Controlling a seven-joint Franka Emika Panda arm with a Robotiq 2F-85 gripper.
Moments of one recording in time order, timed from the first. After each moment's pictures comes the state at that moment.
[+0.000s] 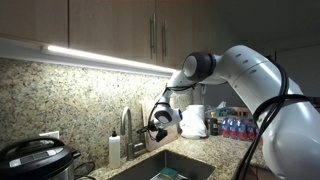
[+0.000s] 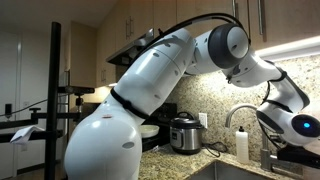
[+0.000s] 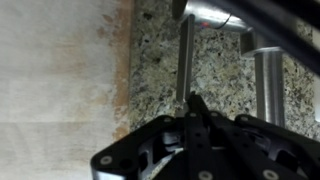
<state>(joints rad) -0.32 0.66 0.08 -1.63 1.92 2.60 -2.29</state>
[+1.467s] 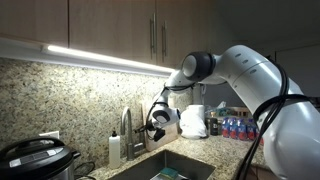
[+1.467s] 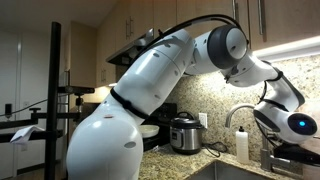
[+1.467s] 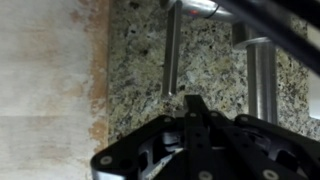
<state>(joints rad) -0.30 0.66 0.09 -1.62 1.92 2.60 -2.29</state>
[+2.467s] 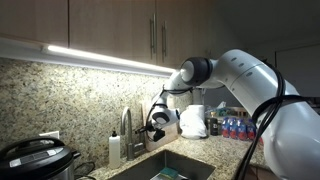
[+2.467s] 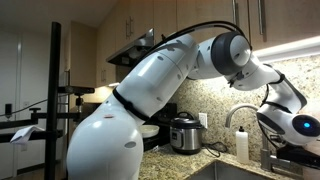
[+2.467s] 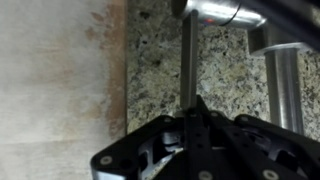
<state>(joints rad) -0.30 0.71 0.08 -1.55 1.87 2.61 -2.19</state>
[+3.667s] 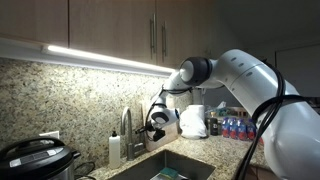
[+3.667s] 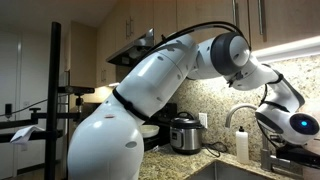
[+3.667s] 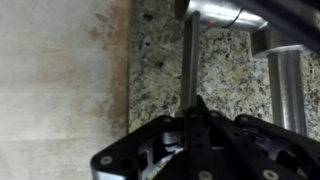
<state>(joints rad) -0.29 0.71 0.08 -1.55 1.87 2.65 -2.19</state>
